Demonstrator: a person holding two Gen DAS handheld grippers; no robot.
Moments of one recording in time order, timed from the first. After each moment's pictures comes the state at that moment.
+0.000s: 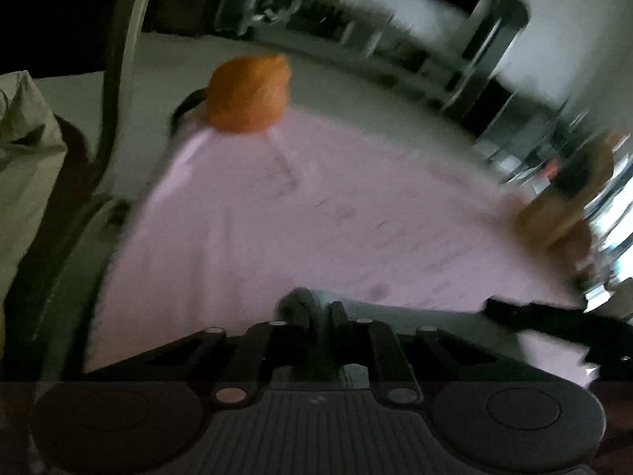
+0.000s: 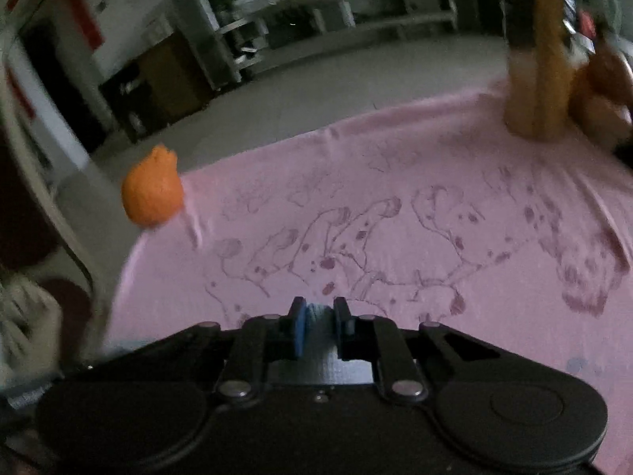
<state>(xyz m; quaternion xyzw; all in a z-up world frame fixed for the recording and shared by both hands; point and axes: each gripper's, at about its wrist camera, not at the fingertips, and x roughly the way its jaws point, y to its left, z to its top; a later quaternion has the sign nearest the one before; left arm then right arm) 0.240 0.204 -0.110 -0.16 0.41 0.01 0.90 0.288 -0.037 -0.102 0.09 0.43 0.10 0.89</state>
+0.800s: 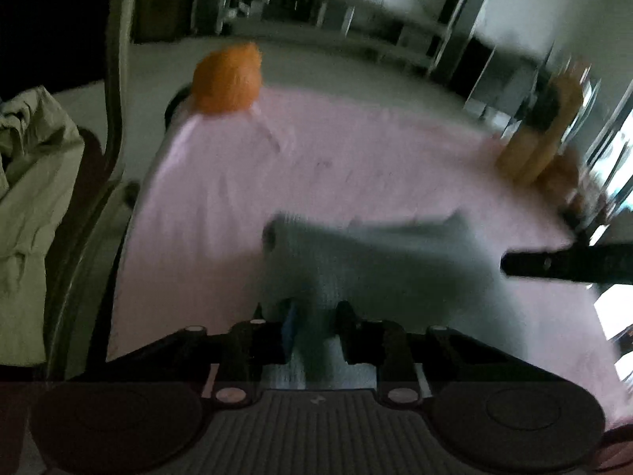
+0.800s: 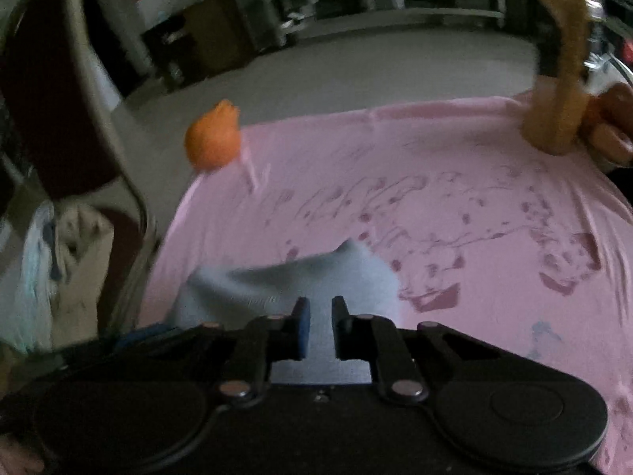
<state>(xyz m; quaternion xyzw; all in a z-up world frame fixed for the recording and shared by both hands) 0.183 0.175 -0.092 -0.10 0.44 -0.02 0.89 0.228 -0.039 -0.048 0.04 0.47 0.16 0.87</state>
